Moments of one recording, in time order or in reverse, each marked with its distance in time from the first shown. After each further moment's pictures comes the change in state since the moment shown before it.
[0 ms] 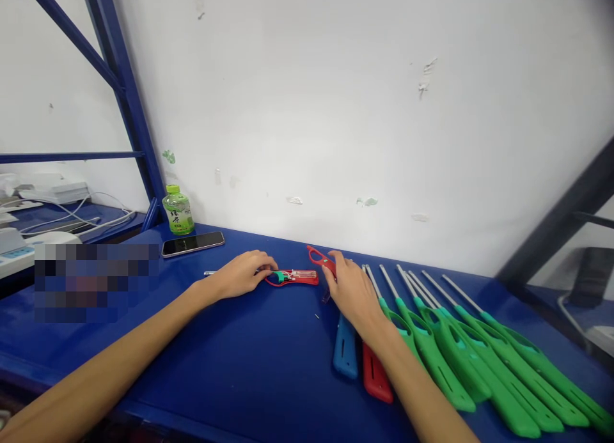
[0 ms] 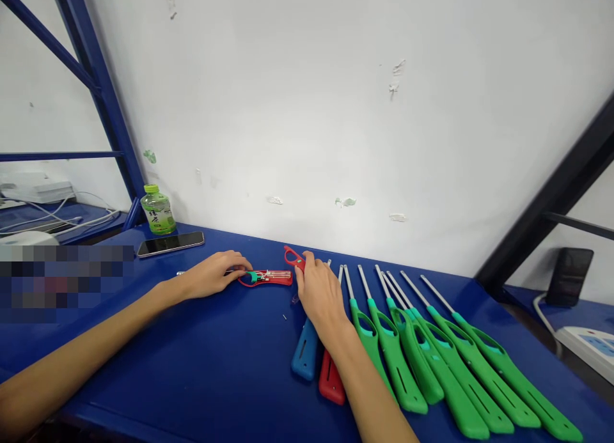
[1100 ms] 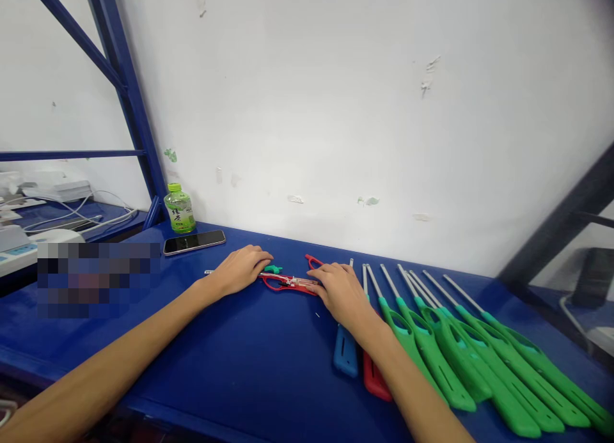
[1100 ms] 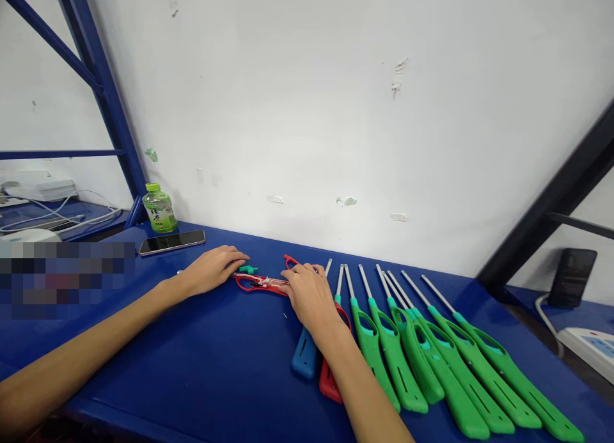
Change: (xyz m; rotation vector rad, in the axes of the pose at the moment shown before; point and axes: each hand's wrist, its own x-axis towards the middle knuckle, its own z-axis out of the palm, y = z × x) left_hand 0.000 -0.006 0.003 0.104 0.121 -0.081; right_hand 0.000 -0.007 0.005 -0.068 -0.144 -0.337
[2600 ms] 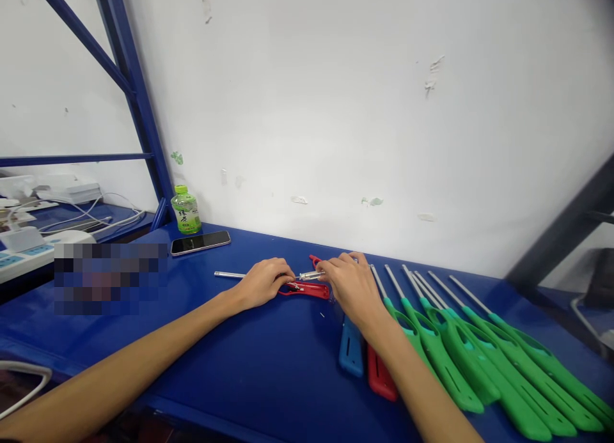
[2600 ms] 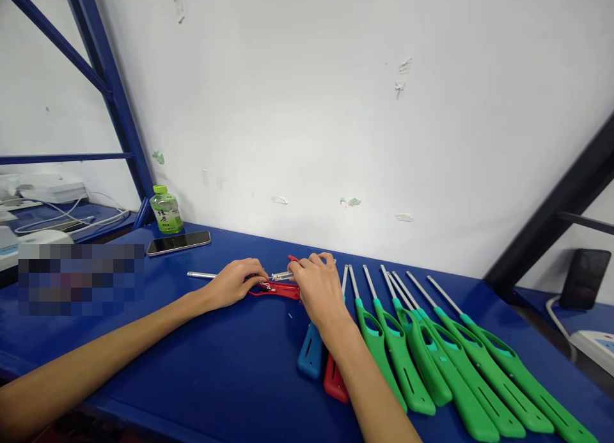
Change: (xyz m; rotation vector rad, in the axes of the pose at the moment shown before) left_hand 0.001 0.038 0.025 -0.152 -0.060 0.071; right_hand 0.001 0.002 -0.017 -0.097 0.144 -0.030
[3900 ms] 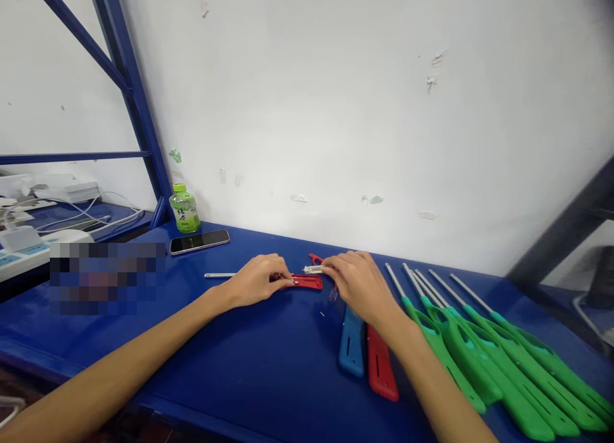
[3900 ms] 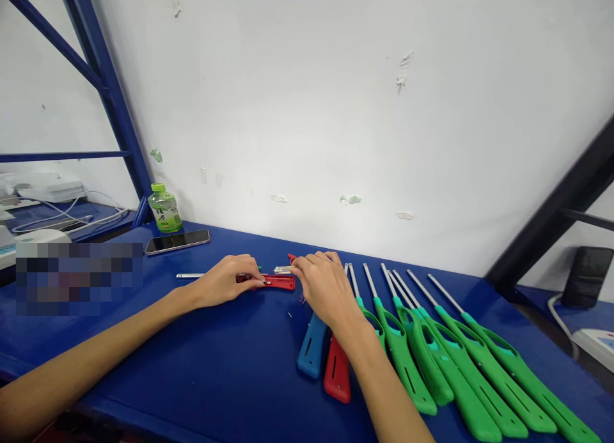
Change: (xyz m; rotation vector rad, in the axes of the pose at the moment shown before) left_hand -0.008 0.011 -0.023 -0.029 0.002 0.090; right_hand -0.007 0.014 -0.008 0.234 0.087 0.008
